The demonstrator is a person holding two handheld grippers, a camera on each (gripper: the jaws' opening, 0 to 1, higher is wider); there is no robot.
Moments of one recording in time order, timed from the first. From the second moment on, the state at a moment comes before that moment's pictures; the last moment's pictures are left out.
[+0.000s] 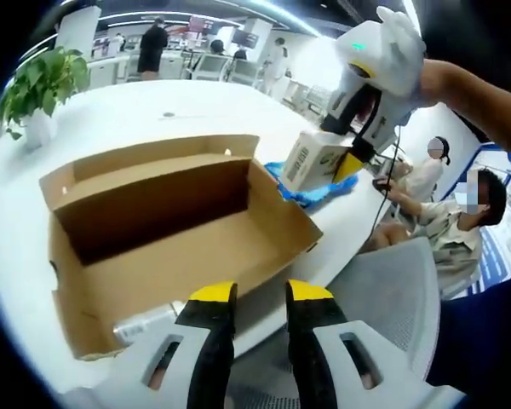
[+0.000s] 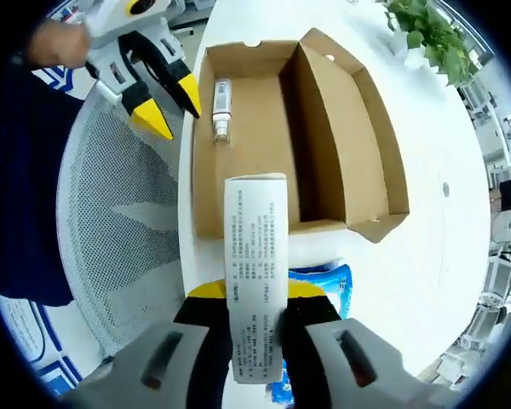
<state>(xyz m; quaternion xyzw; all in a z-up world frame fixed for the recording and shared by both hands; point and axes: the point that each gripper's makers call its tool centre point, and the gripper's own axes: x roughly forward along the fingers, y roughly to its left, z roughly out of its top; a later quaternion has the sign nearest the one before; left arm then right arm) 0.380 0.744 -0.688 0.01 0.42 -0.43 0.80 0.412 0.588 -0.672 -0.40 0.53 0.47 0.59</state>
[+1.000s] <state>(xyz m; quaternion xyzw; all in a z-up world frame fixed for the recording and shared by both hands) 0.378 0.697 -0.688 0.05 0.43 -0.44 0.79 0.388 0.428 -0.698 -0.39 0.57 0.42 0.59</state>
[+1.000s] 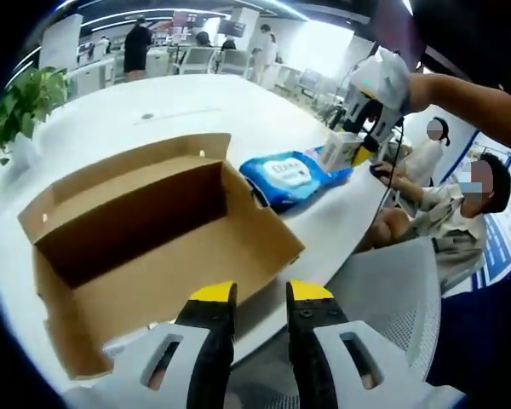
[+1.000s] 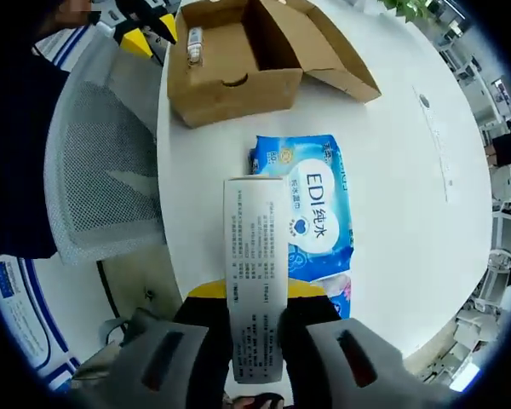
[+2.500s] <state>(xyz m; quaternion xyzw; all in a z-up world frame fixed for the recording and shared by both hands) 0.387 0.620 -0.682 0.06 0.46 -0.40 0.80 0.460 0.299 -0.719 -0.40 0.56 0.44 0.58</state>
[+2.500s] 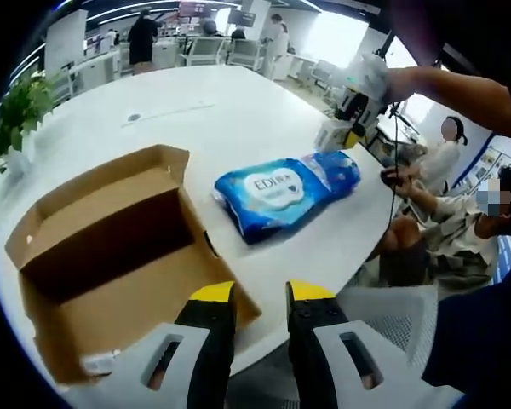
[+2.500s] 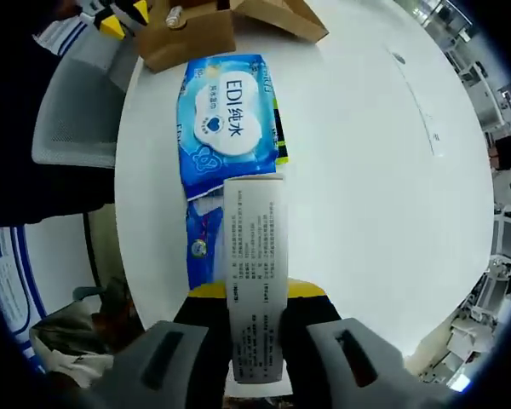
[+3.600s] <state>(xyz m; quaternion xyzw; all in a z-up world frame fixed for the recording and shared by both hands) 0.386 0.625 -0.683 0.07 0.47 -0.37 0.80 0.495 0.288 -0.773 -0.40 0.56 0.46 0.57</state>
